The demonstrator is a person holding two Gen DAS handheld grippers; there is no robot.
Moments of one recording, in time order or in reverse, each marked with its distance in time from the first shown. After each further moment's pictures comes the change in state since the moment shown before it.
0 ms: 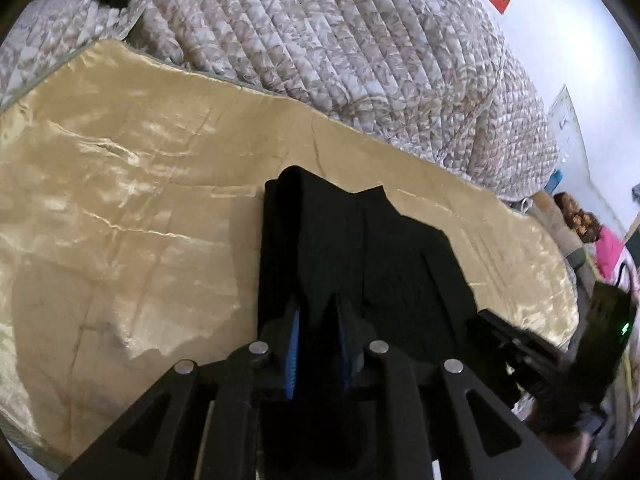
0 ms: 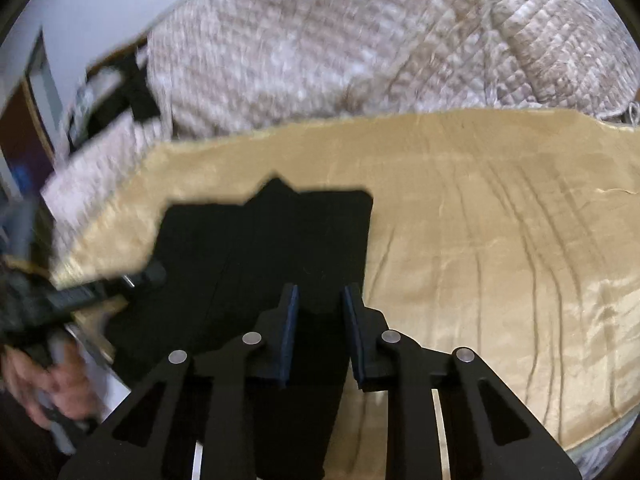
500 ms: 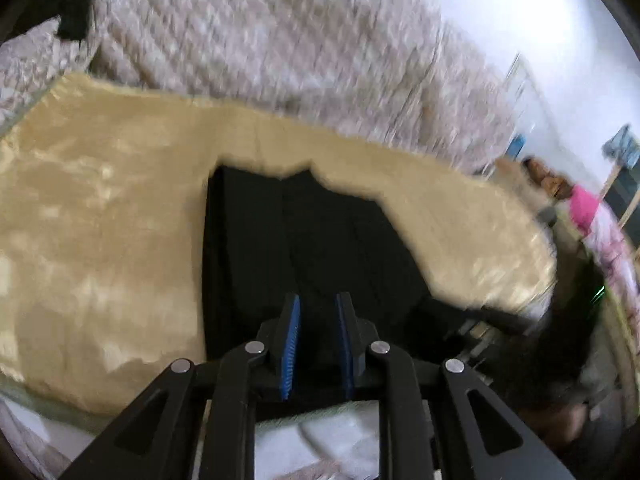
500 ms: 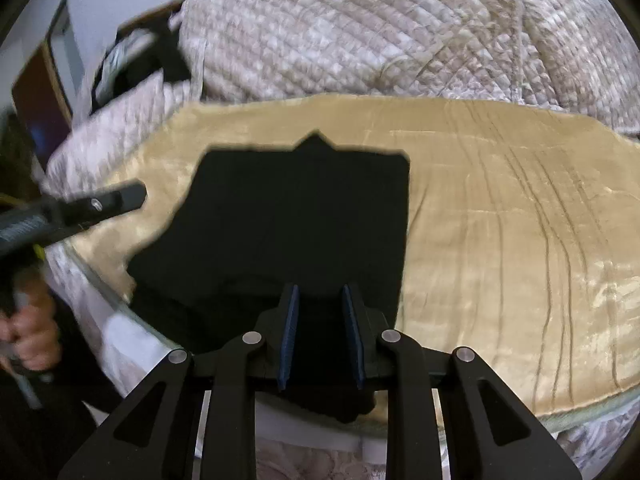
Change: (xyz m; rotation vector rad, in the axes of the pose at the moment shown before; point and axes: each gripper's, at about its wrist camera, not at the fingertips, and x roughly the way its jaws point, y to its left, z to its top) left arm -0.034 -0.038 -0.034 0.144 0.046 -0.048; right arm -0.022 0.025 -0.021 -0.084 0.043 0.047
